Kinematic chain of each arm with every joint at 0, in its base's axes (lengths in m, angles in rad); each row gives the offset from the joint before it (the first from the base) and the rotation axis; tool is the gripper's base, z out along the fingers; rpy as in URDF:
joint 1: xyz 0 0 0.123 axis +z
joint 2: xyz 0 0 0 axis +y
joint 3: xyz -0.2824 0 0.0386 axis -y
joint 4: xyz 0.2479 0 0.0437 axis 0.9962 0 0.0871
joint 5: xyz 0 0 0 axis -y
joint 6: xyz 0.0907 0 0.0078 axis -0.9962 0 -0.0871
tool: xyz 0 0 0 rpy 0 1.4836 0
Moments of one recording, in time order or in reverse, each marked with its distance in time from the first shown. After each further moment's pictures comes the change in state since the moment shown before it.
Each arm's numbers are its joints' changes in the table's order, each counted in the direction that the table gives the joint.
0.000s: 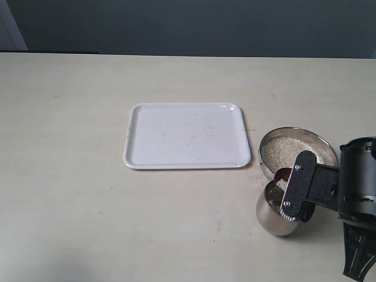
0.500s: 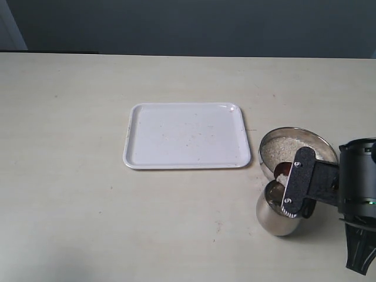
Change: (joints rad) left arm 0.000 0.000 0.000 0.000 0.000 0.000; right arm 0.000 0.000 0.000 -0.059 0.000 0.009
